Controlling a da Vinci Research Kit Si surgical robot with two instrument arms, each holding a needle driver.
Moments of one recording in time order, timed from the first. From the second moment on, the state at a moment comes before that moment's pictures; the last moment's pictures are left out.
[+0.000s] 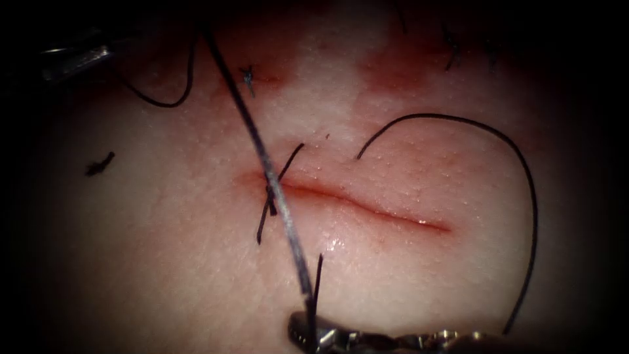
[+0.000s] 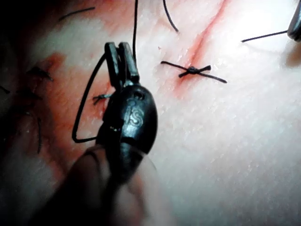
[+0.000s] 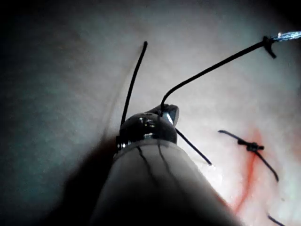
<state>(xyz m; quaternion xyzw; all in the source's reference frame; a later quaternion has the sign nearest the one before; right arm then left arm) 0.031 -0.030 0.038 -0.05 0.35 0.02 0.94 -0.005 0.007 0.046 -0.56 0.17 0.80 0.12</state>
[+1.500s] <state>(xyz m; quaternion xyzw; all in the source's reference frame) 0.025 -0.021 0.043 -0.08 0.34 0.06 0.94 -0.005 0.007 0.047 -0.56 0.17 0.80 0.12</state>
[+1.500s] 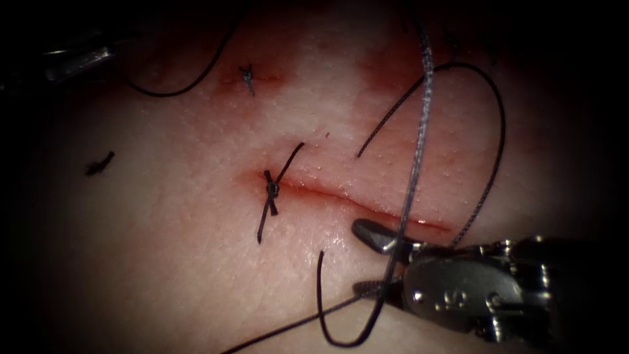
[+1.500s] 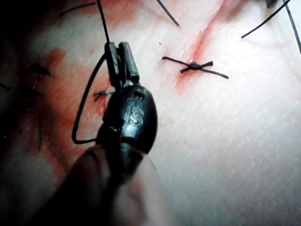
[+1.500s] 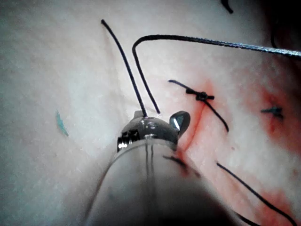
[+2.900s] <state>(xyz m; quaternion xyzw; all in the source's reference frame) 0.017 -0.015 0.032 0.09 0.41 0.26 0.87 -0.005 0.007 0.047 -0.56 0.17 0.80 0.12</state>
